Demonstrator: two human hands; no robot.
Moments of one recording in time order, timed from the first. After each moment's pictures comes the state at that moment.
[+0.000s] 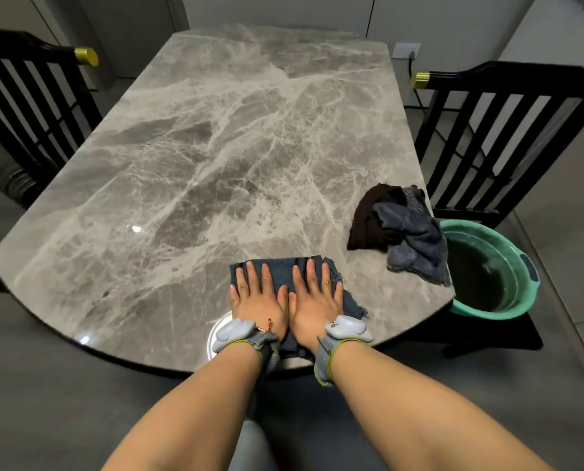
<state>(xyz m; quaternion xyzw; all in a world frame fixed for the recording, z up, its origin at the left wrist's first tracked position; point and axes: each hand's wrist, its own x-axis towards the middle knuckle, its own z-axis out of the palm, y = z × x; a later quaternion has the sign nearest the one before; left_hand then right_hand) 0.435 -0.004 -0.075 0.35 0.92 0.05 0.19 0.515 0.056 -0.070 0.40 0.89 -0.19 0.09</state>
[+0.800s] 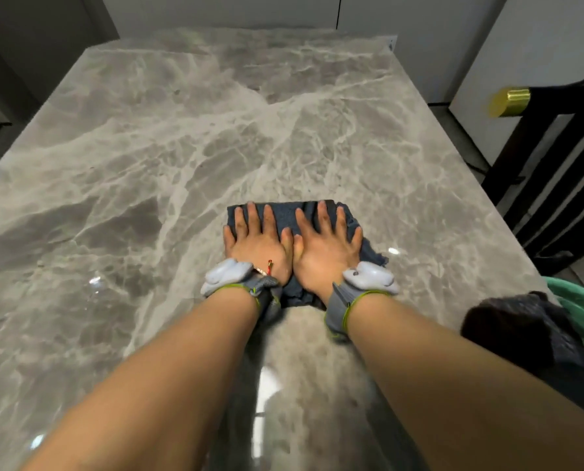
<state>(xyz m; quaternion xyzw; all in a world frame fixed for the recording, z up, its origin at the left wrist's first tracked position) 0.178 0.285 -0.089 0.46 0.88 0.04 0.11 0.271 0.328 -0.086 0.50 0.86 -0.12 0.00</state>
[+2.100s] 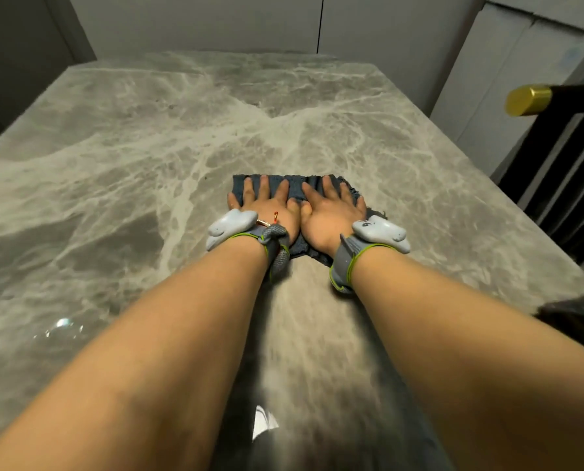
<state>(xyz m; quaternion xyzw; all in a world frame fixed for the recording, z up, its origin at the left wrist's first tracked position) 0.099 0.360 -0.099 0.52 0.84 0.06 0.12 0.200 0.404 -0.099 0.54 0.83 -0.13 -0.02</state>
